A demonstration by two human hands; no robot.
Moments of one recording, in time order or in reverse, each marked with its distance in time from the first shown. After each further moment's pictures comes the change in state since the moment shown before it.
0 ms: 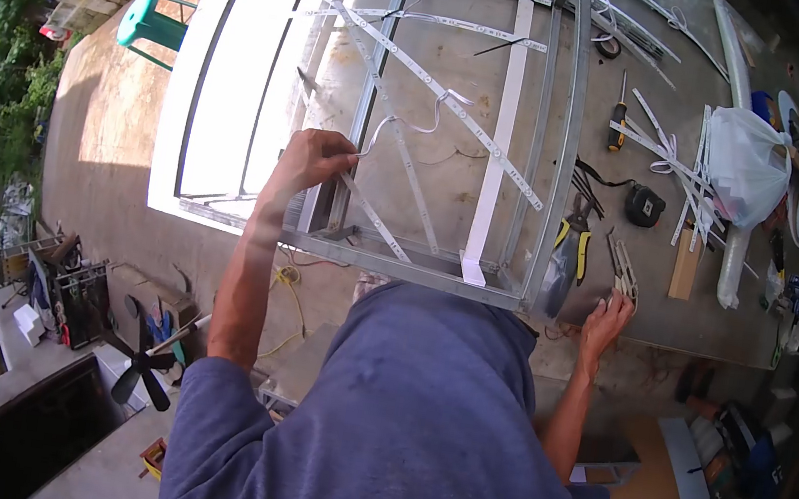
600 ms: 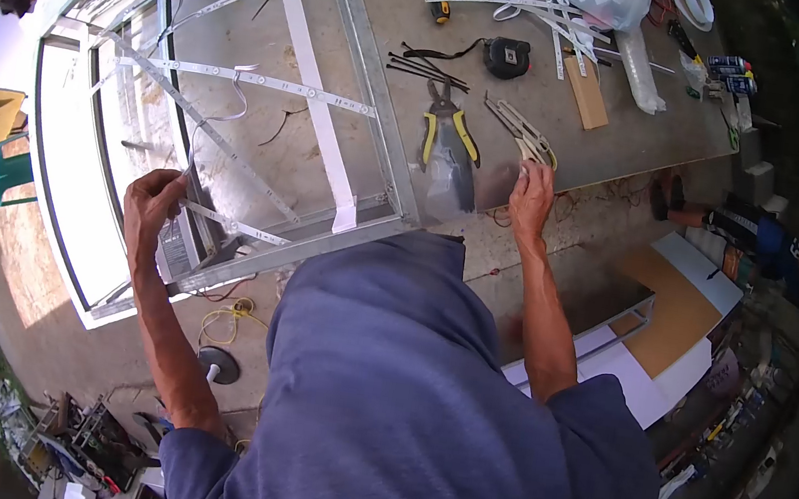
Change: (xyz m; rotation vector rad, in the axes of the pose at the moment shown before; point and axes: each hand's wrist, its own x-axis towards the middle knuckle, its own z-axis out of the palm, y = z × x) left_hand -0.001 0.015 0.000 -0.059 0.017 -0.104; right_hand -0.014 0.001 -0.005 0.067 0.059 0.118
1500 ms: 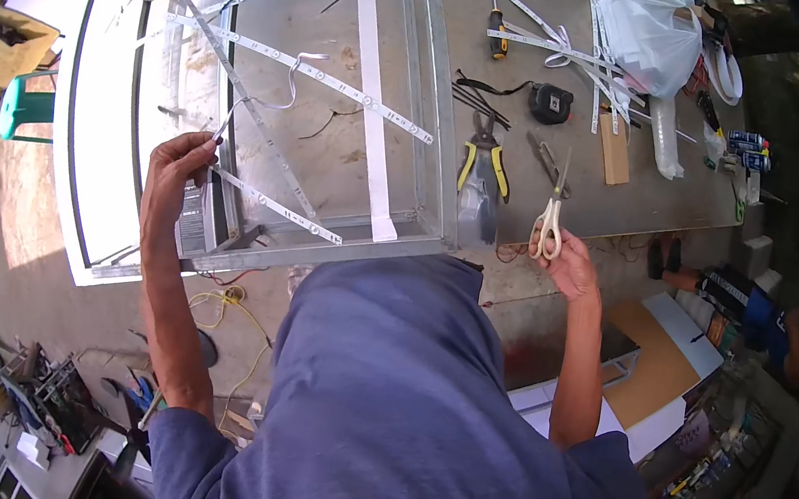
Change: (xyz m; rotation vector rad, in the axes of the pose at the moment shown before) left_hand -0.001 -0.002 -0.006 -0.379 0.007 0.045; right_hand 0.021 -0.015 -0.082 1.238 -0.759 0.787
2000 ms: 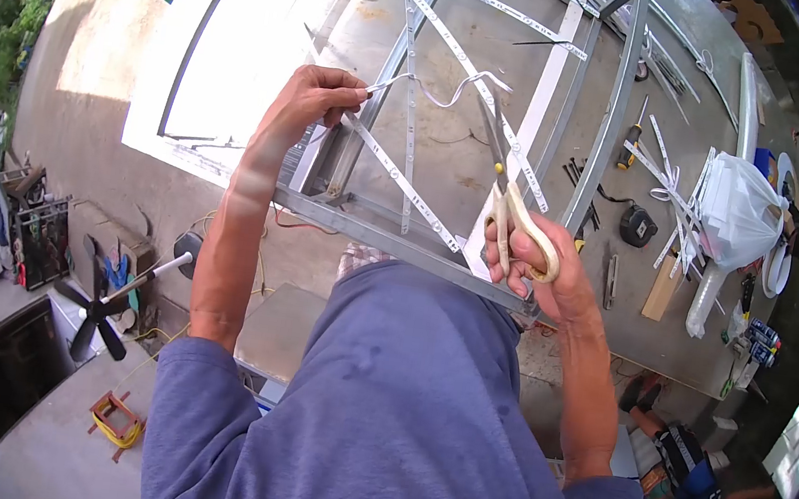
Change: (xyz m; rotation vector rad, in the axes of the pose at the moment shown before) left_hand 0.002 -0.006 -0.016 -0.057 0.051 -0.004; right_hand 0.039 -0.077 0.294 -0.417 -0.630 0.106
